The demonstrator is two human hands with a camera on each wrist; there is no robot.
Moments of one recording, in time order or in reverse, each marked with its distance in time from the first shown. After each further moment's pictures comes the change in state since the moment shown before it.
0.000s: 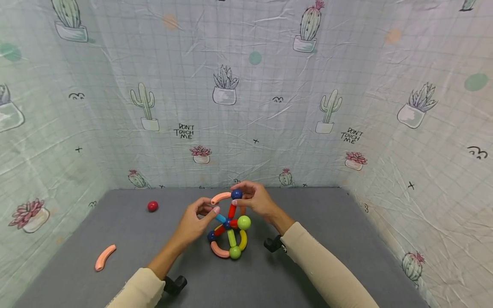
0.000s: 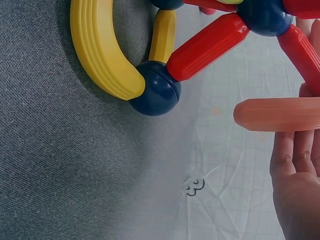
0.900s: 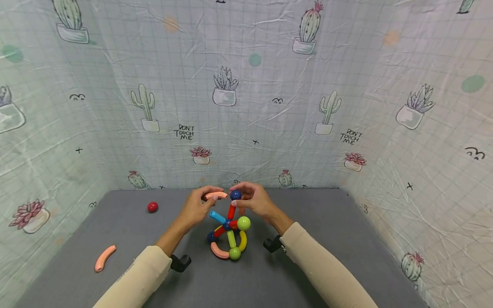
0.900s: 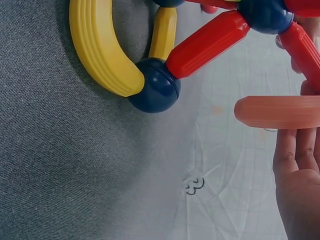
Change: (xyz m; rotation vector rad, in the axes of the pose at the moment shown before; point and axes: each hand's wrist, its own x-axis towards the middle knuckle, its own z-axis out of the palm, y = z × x) left_hand 0.036 0.015 -0.012 0.063 -0.063 0.098; right_hand 0.001 0.001 -0.001 0.043 -0.065 -0.039
